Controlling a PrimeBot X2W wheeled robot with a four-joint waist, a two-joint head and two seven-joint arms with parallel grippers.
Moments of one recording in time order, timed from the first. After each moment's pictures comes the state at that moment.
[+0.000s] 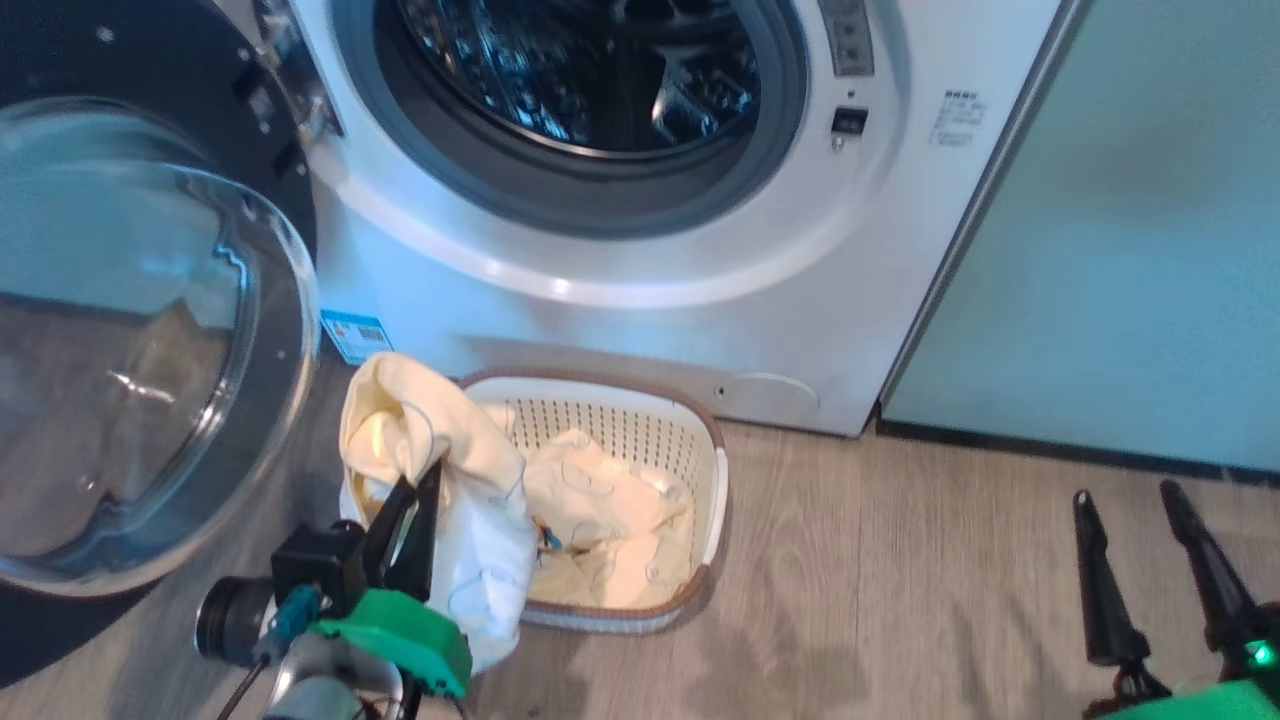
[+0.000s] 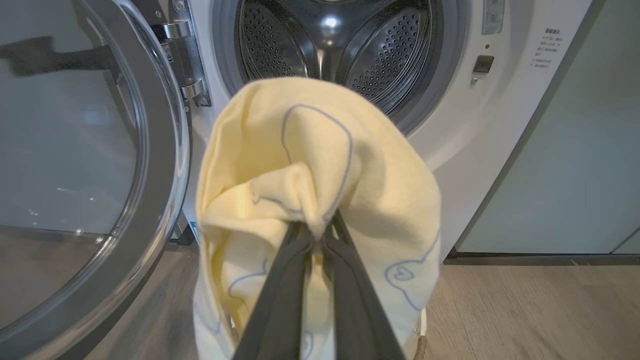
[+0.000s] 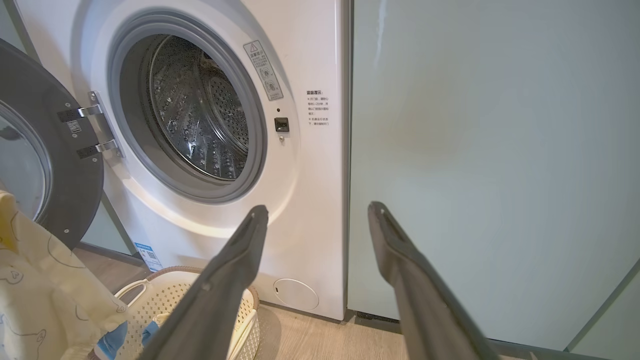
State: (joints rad) left arm -0.04 0.20 -0.23 0.10 -0.28 0.14 -0.24; right arm 0.12 -0.03 -0.06 -0.05 0.08 0.13 -0.26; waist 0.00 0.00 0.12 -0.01
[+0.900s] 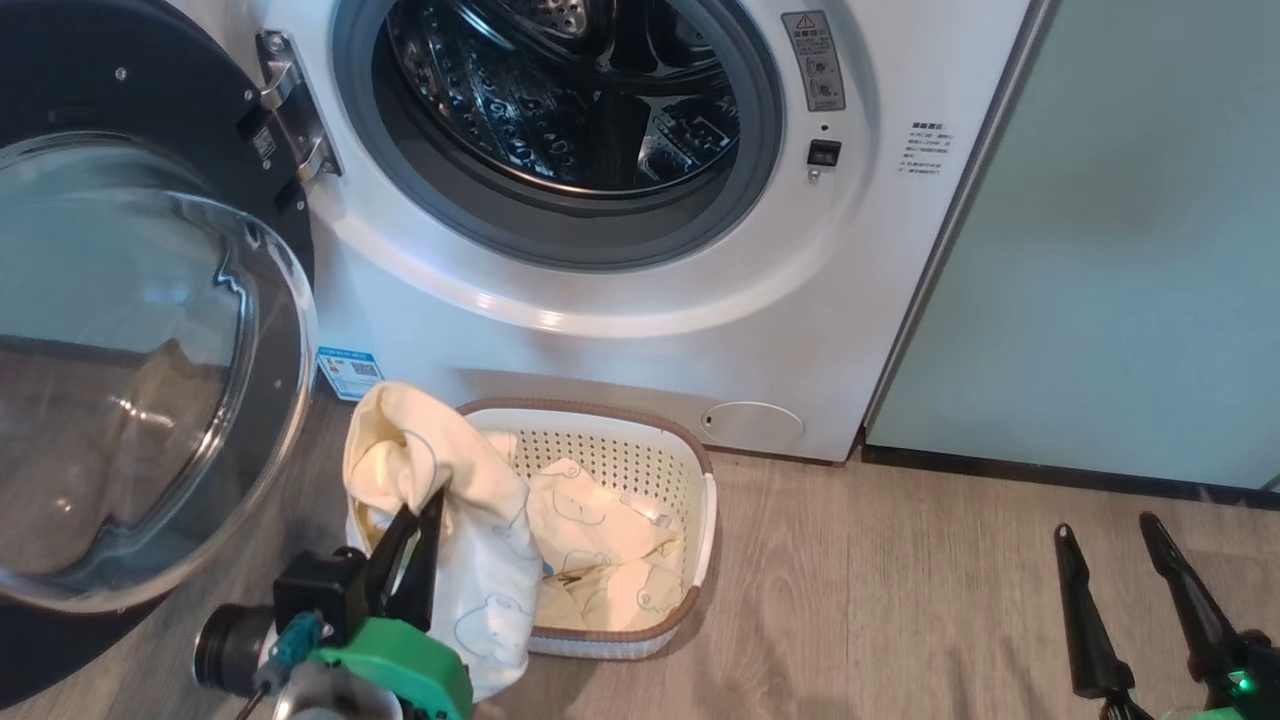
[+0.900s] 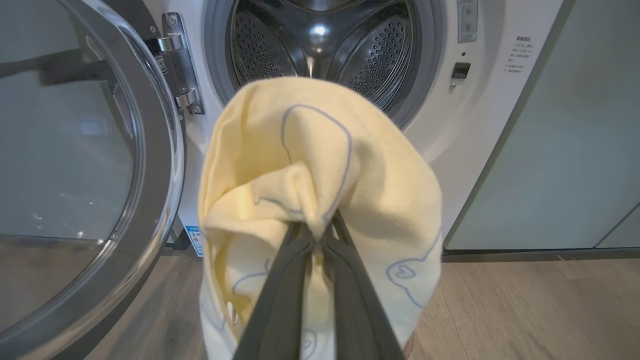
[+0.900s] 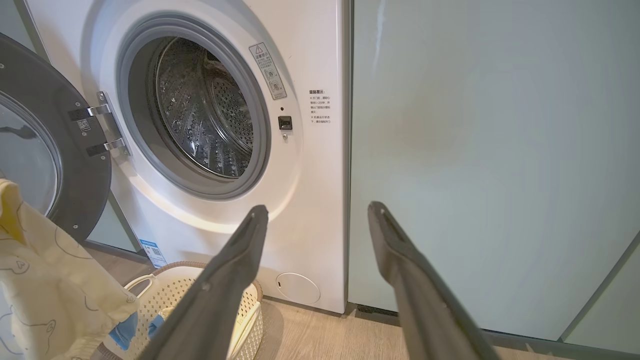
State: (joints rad) left arm 0.03 0.23 -0.24 0.03 -0.28 0.17 -0.20; right arm 0.18 -0.03 -0.04 -0.05 0.08 0.13 -0.25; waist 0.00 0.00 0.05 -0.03
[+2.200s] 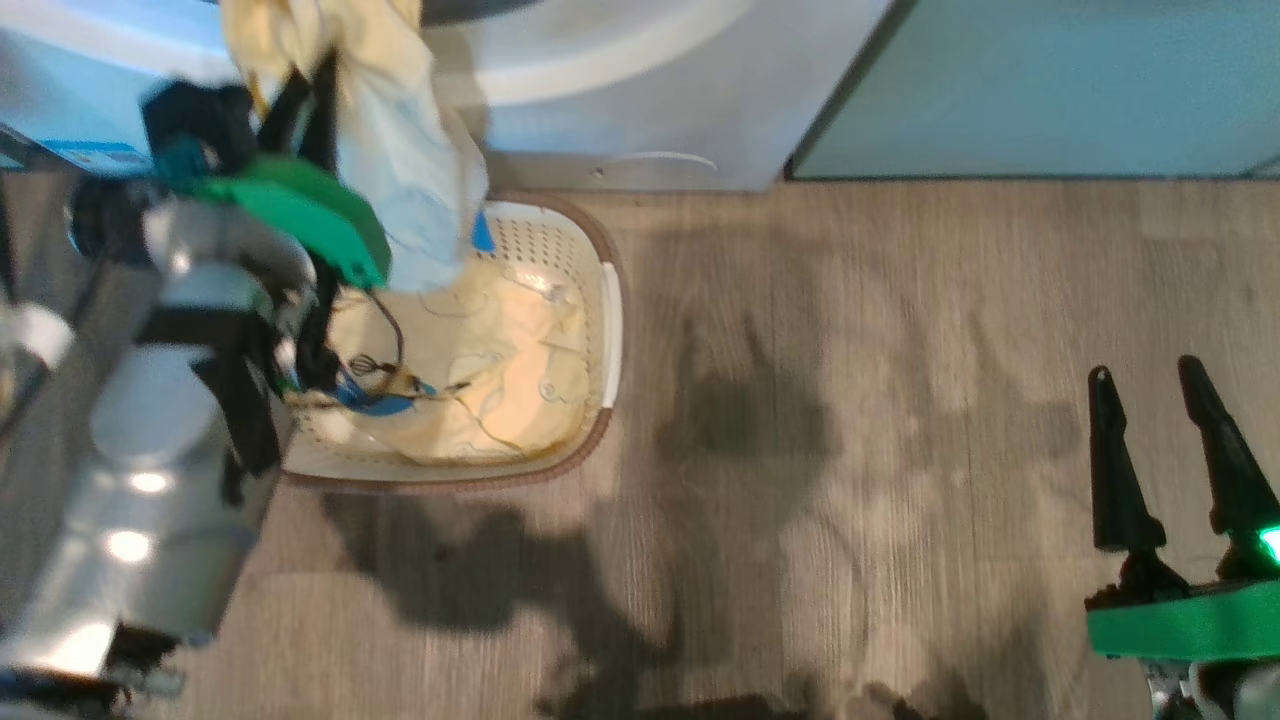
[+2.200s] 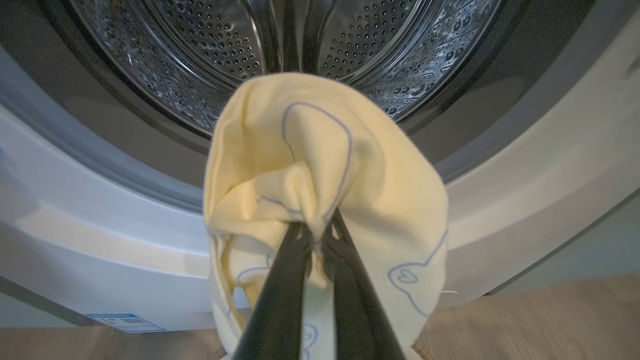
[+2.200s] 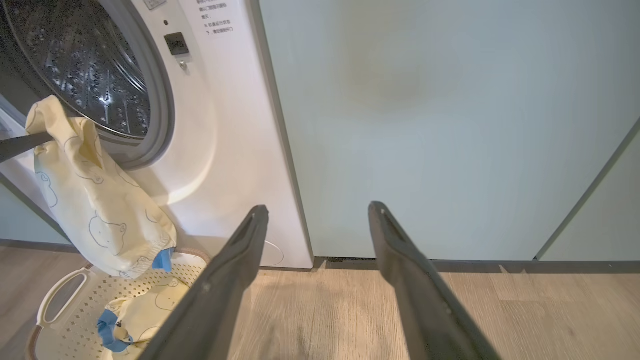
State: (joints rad) left arm -0.73 0.27 -0.21 0.46 -0.33 0.07 -0.12; right arm -0.02 -0.03 -0.03 -0.08 0.18 0.13 -0.25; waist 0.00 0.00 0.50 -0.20
